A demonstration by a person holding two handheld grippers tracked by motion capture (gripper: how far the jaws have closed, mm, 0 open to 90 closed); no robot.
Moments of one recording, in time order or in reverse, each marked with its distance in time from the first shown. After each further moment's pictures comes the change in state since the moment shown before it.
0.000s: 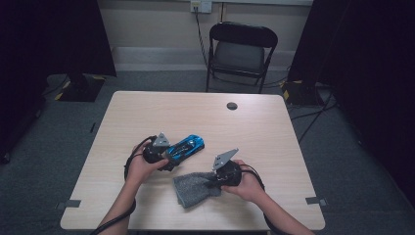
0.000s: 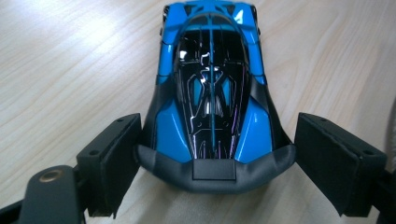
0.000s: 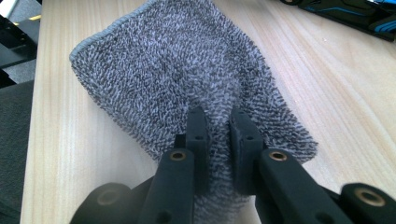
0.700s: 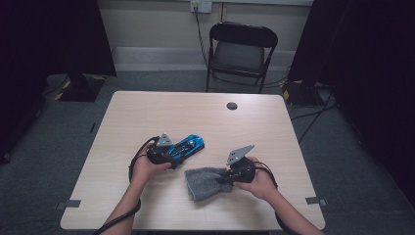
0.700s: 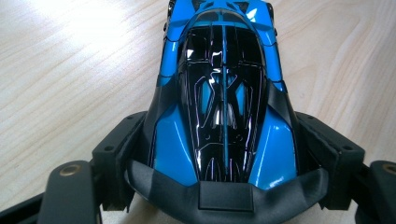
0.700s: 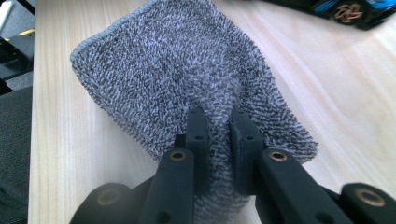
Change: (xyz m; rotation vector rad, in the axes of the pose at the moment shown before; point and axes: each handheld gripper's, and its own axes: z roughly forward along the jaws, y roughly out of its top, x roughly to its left) left arm 0.001 -0.002 0.014 -0.019 0.007 -0.063; right arm -0.012 -0.017 -0.035 -0.024 -0.046 0.064
